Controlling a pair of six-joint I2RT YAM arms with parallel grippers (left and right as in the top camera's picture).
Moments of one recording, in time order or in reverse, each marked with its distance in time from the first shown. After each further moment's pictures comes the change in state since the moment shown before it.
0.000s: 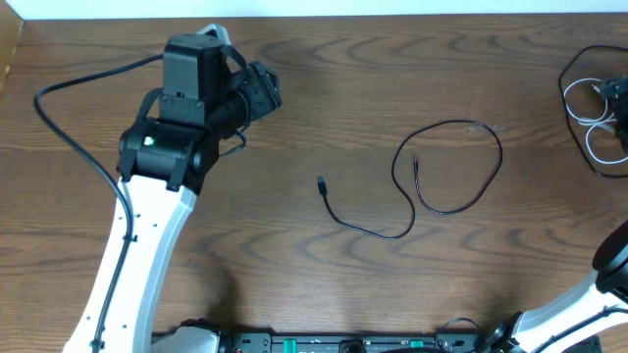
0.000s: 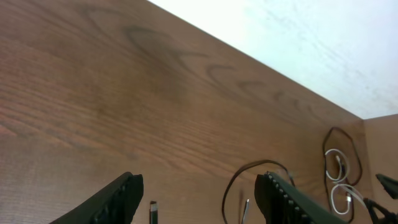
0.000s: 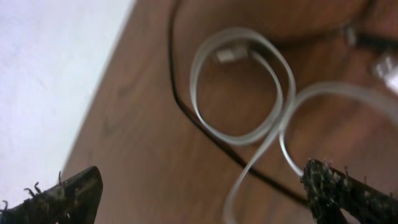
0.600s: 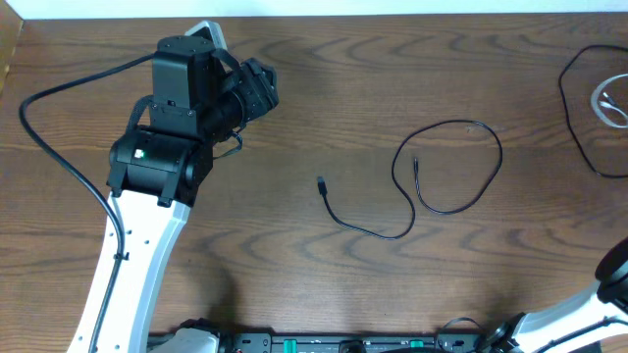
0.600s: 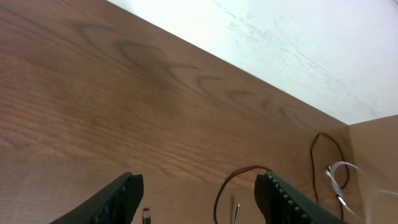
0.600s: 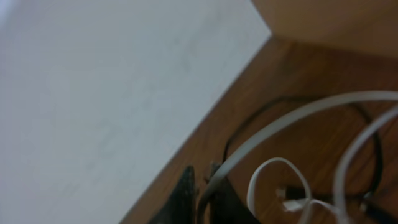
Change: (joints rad) left arm 0.001 -0.056 0.000 0.020 -0.005 -0.005; right arm -0.061 -0.047 -0.001 0.444 0.010 0.050
